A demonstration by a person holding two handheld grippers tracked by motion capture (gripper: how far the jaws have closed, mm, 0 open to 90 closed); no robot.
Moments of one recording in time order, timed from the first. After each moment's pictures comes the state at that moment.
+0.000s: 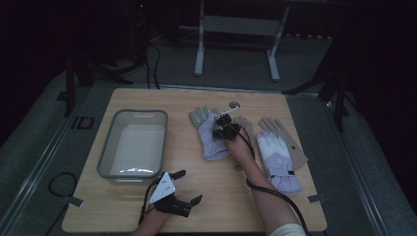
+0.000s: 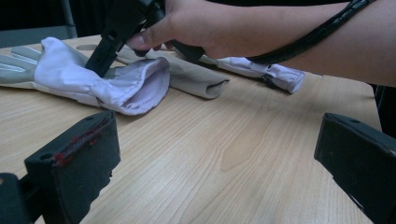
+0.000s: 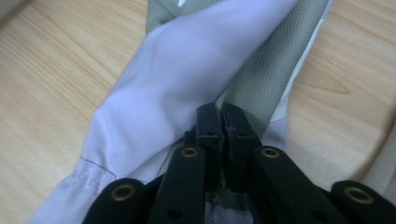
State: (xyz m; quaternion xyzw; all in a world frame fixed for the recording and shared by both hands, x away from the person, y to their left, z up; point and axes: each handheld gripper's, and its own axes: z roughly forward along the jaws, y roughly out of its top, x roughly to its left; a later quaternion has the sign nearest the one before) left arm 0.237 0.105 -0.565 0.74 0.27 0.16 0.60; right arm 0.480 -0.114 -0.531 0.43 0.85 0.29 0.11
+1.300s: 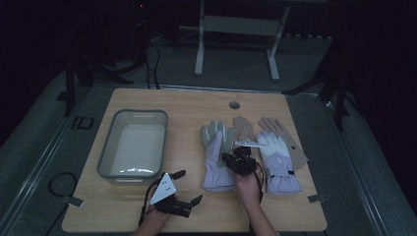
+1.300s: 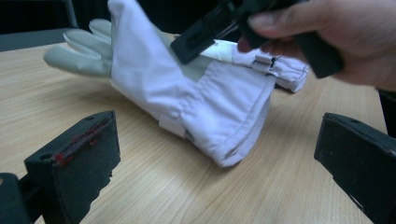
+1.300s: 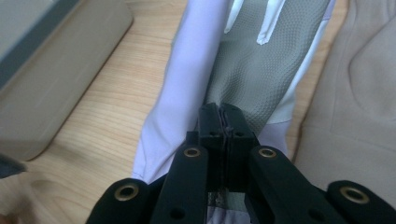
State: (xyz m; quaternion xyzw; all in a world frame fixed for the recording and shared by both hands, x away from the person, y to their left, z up) left arm 0.236 0.105 -0.565 0.74 0.27 0.17 0.59; right arm 0.333 -0.151 -0.506 0.54 0.73 0.40 0.11
